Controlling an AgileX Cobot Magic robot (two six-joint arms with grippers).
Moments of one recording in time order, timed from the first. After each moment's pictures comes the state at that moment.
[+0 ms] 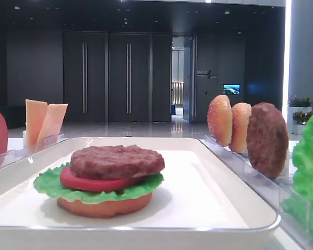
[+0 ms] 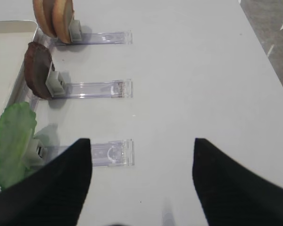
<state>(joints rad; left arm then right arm) -0.05 1.43 -1.52 0.05 1.24 -0.05 -0.03 -0.01 -0.51 0.07 1.13 -0.06</state>
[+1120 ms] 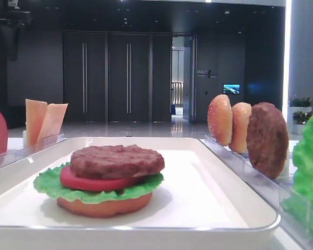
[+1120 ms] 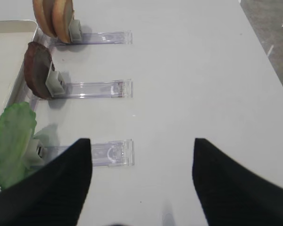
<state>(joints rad) -0.05 2.10 -2.12 0.14 1.24 -0.16 -0.03 -0.01 -0.51 0.07 1.13 -0.06</state>
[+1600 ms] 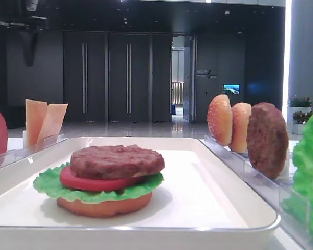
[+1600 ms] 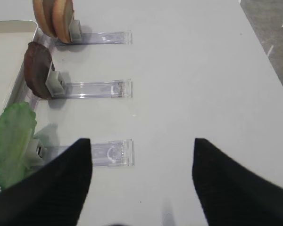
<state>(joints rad) -0.13 2.13 -2.13 0.19 1.24 -0.20 -0.03 -0.01 -0.51 0.07 1.13 -0.06</state>
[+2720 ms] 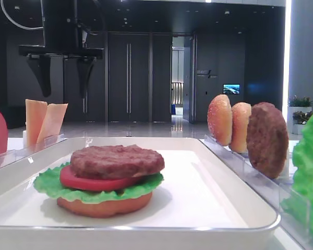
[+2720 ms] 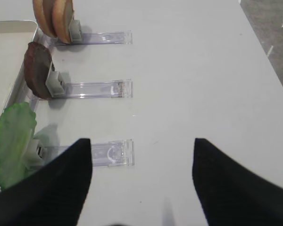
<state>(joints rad) -0.34 2.25 -2.13 0.18 1.24 -0.43 -0.03 -0.01 -0.51 0.07 1.13 -0.06</state>
